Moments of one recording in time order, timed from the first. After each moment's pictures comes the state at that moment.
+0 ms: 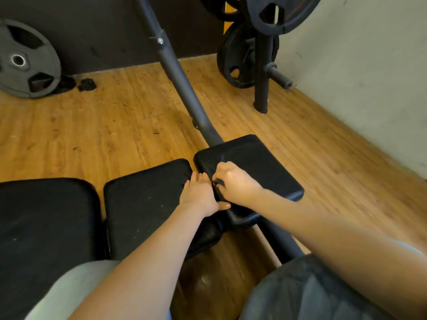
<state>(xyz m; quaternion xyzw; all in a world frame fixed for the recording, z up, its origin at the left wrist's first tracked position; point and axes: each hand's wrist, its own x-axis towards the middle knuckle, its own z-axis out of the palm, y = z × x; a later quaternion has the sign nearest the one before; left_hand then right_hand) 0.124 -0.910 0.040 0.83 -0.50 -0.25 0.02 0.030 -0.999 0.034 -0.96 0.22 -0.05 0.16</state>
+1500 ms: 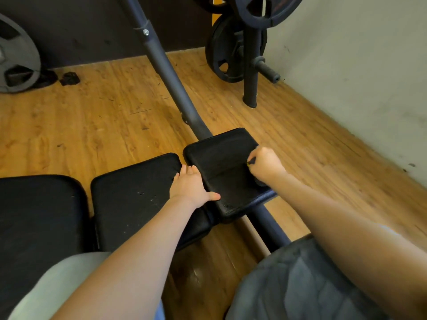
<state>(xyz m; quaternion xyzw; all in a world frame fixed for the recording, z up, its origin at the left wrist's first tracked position) 0.117 -0.905 0.057 0.83 -0.49 -0.25 0.03 -0.026 -1.049 0.047 -0.84 0.49 -0.06 0.21</state>
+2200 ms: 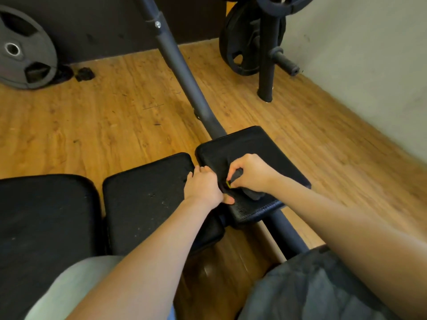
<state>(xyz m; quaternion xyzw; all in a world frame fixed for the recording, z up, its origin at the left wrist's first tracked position) 0.124 -0.923 0.039 0.84 -0.49 -0.24 0.01 0.017 -1.022 0.057 -0.88 0.31 0.02 0.35</state>
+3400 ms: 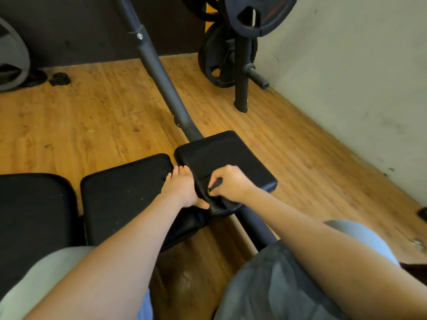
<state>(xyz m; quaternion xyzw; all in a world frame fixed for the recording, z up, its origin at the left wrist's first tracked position) 0.124 -0.912 0.042 0.80 -0.54 -0.25 -0.05 -0.009 -0.985 0.068 -0.86 0.38 0.02 0.33</state>
